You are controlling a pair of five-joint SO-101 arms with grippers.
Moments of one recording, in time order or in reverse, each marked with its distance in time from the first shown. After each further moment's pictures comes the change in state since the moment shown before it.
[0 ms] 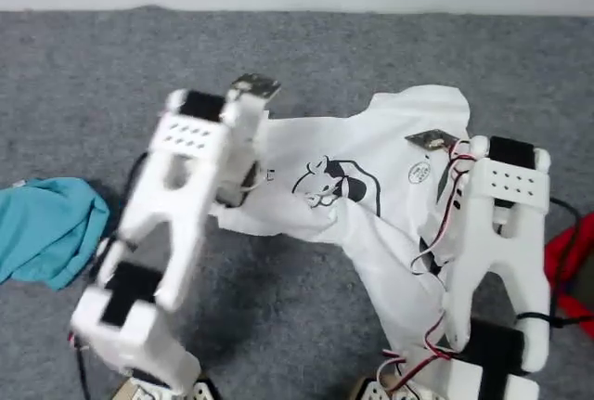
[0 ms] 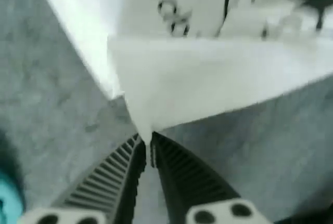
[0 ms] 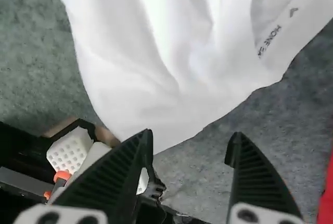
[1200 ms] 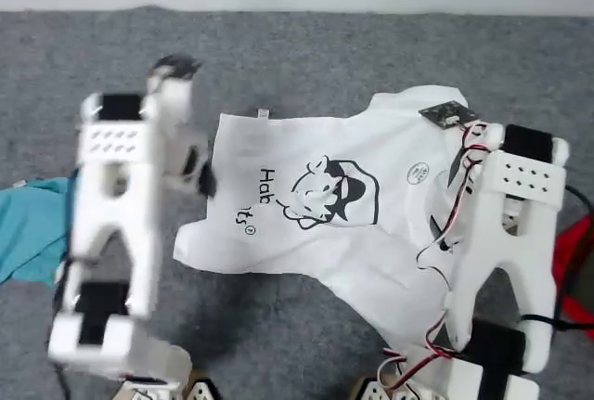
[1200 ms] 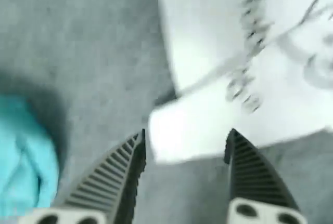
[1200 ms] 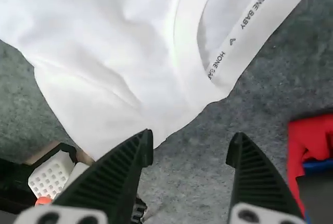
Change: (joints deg) left arm -12.9 -5.9 -0.3 -1.8 -3.6; right arm 1.4 0.0 -8.0 -1.4 0.2
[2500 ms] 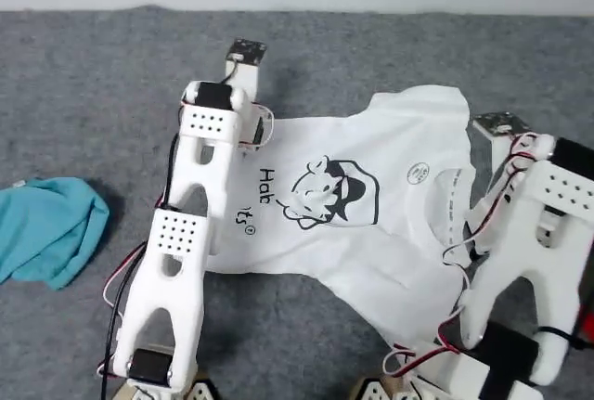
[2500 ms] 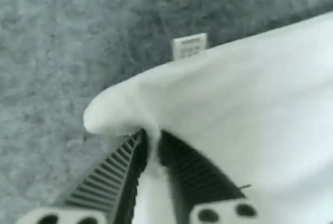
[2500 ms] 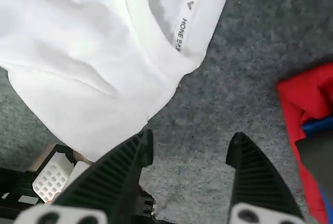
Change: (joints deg) left arm 8.1 73.0 -81.1 0.3 9.1; right arm 11.0 0.0 0.0 0.2 0.0
